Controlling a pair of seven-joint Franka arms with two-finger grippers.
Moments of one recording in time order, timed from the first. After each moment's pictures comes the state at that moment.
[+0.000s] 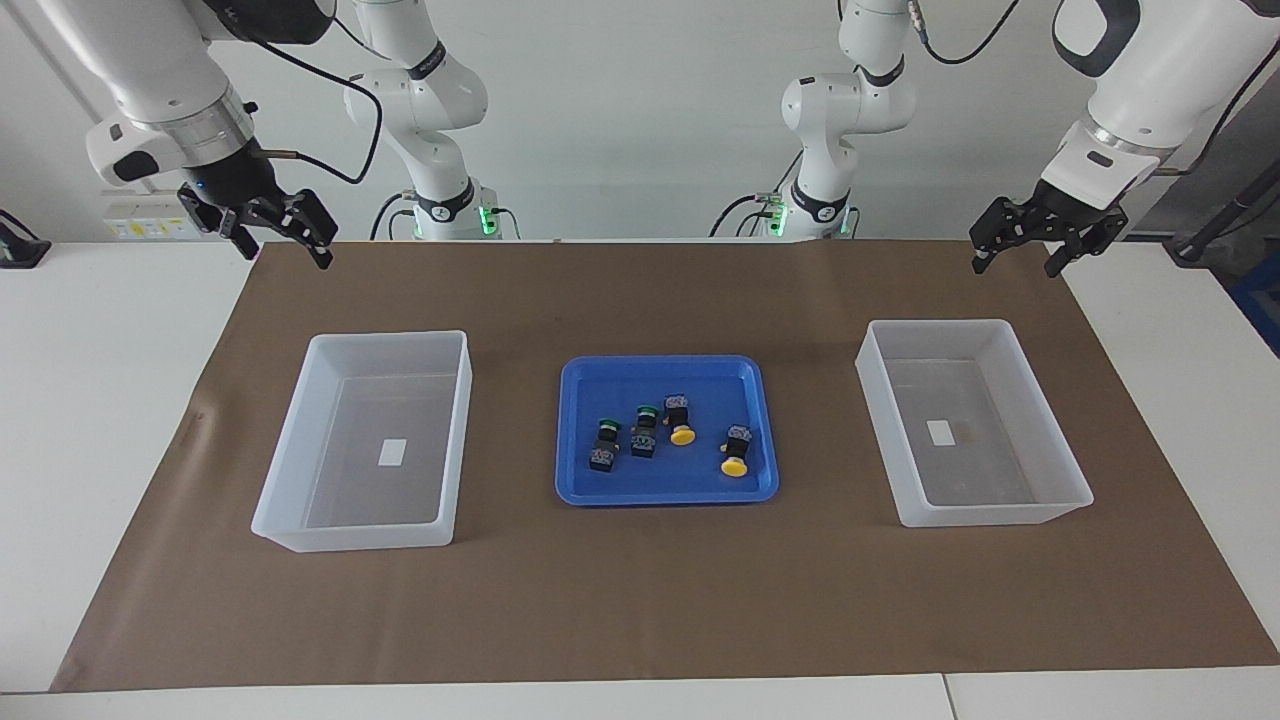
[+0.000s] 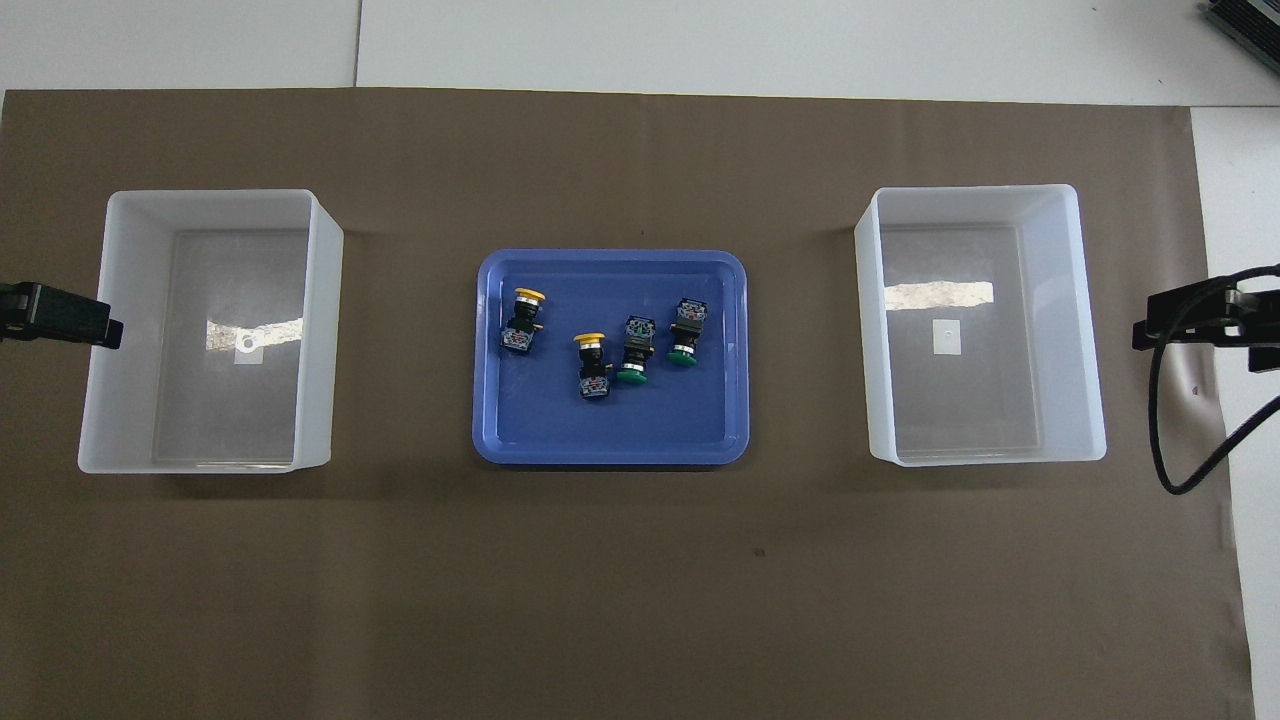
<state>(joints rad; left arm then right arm) -0.03 -0.01 0.04 -1.59 -0.02 1.56 0.13 0.07 -0.04 -0.12 -1.60 0.02 1.53 0.15</state>
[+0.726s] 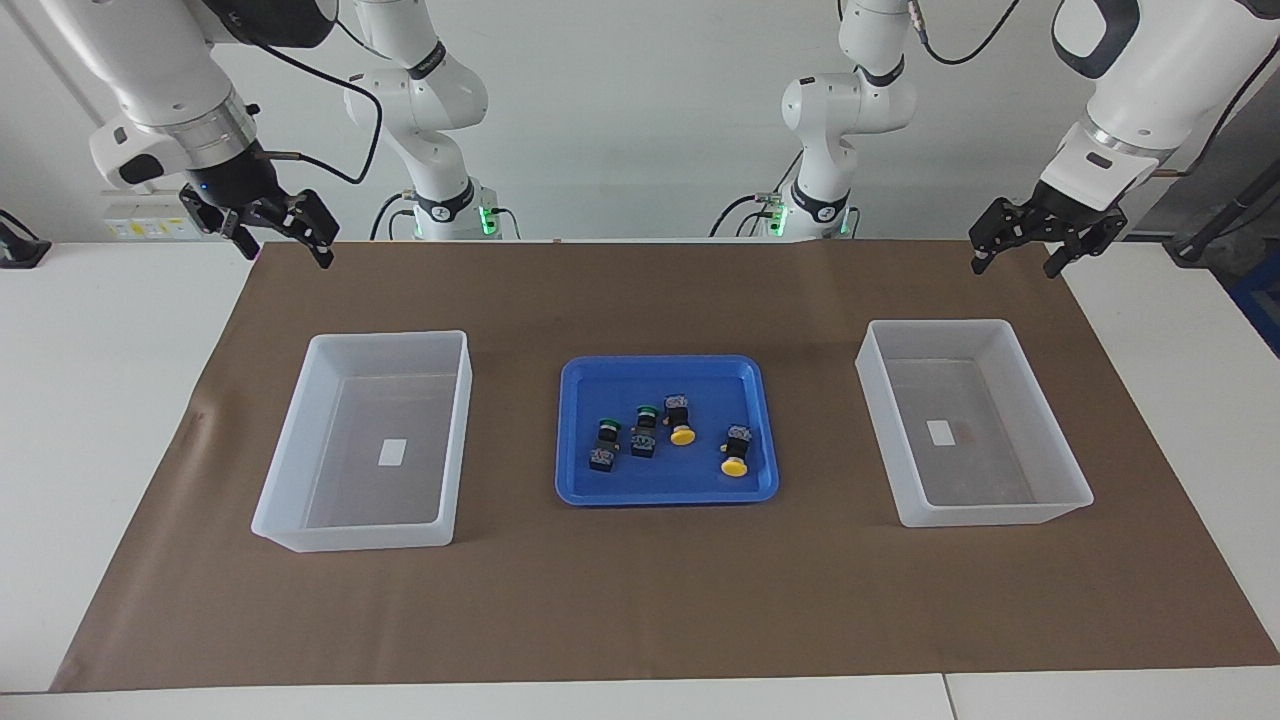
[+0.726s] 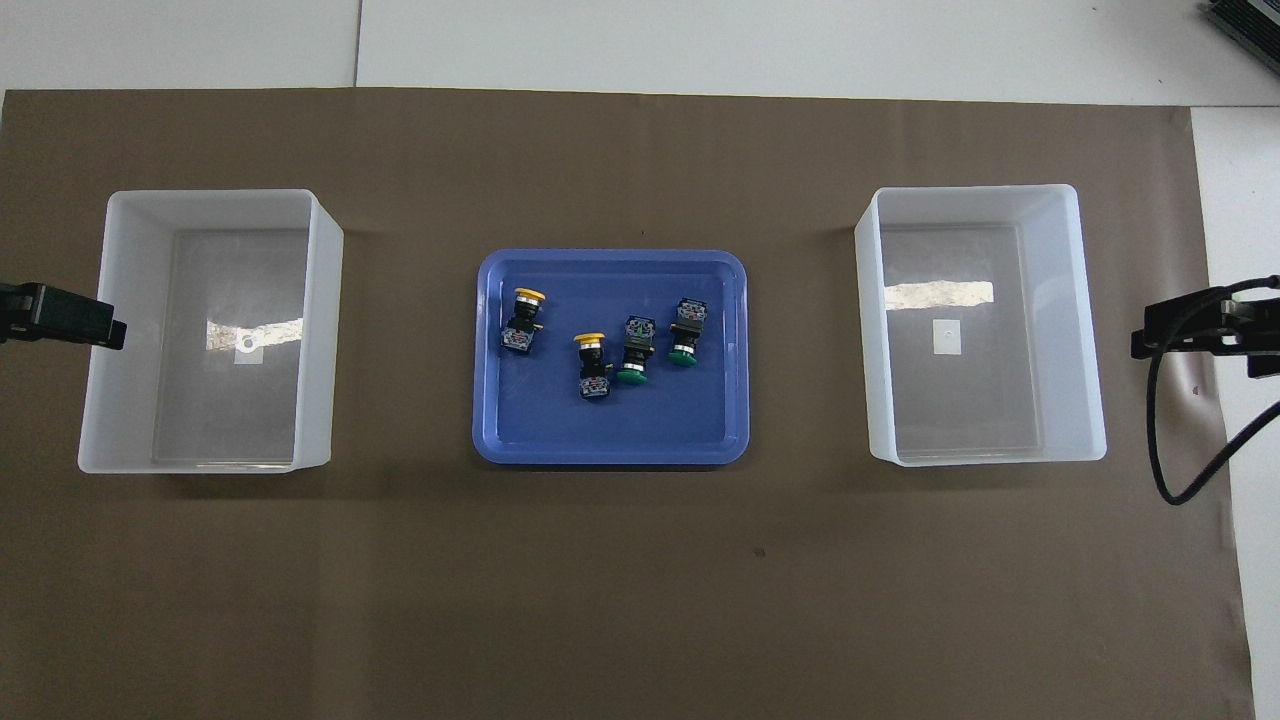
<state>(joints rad) -0.03 -0.01 0.04 -1.59 -0.02 1.56 0.13 0.07 -0.05 -0.12 -1.62 0.01 1.53 0.13</state>
